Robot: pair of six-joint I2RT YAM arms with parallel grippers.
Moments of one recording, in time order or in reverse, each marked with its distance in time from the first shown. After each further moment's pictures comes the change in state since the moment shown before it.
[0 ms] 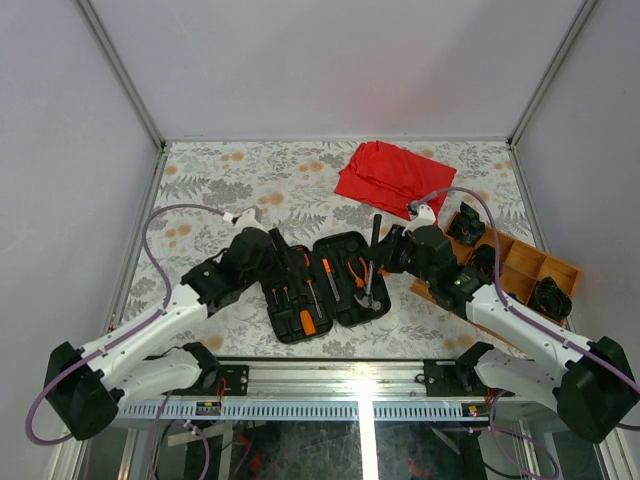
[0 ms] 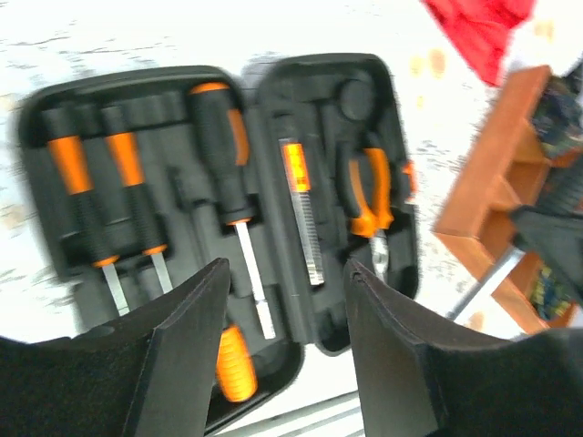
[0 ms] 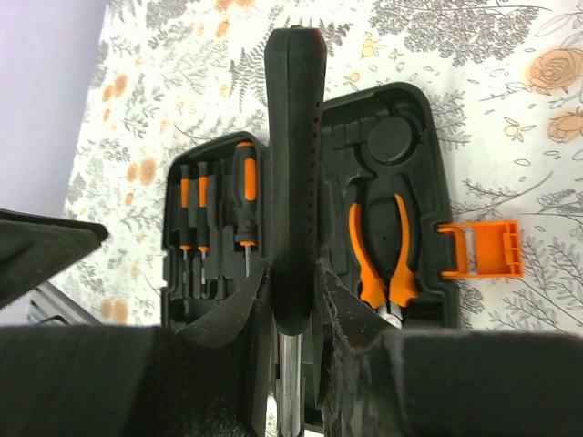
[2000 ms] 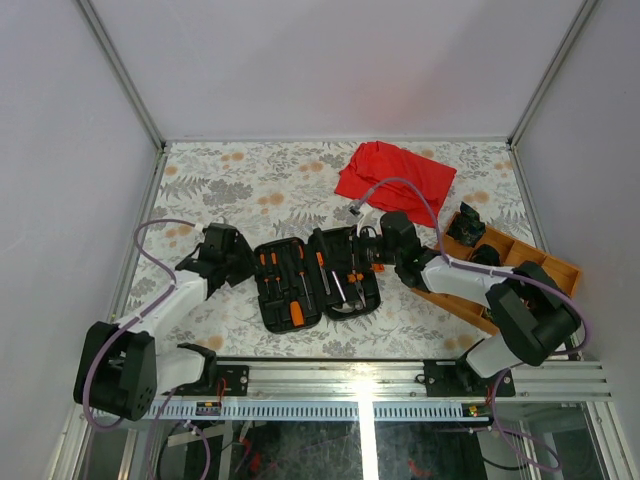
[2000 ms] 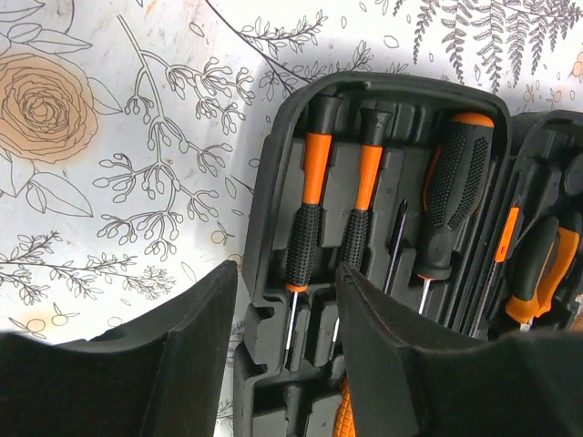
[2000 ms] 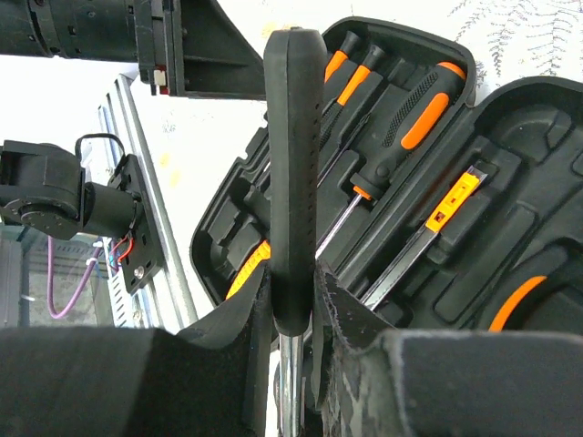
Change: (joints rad) left arm 0.494 0.145 -0.186 0.066 0.200 0.164; right arm 0.000 0.460 0.091 0.408 -0.610 -0.274
